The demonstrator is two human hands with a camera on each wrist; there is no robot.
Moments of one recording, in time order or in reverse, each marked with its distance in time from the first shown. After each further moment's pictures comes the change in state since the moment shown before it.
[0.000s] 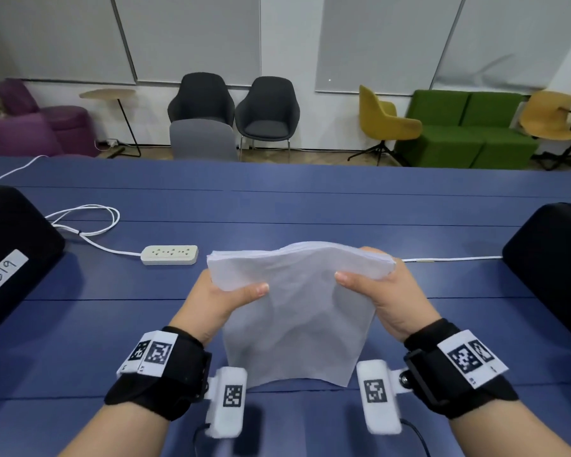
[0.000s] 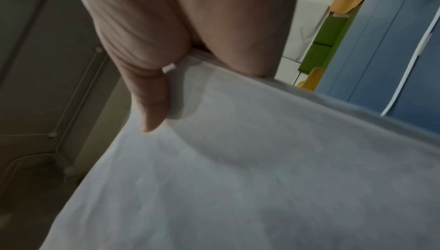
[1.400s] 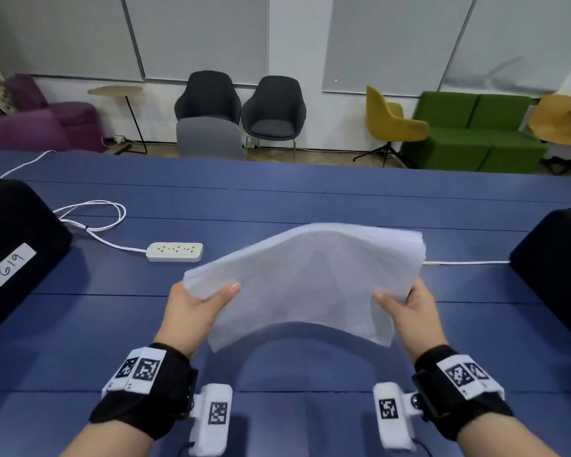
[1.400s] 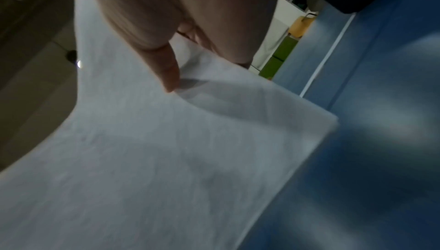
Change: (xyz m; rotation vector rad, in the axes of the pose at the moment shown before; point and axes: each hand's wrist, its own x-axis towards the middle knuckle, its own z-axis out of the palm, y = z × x) left_hand -0.013 -0.030 -0.029 0.107 0.374 0.059; right_hand -0.003 0.065 -0.034 -0.114 0.371 0.062
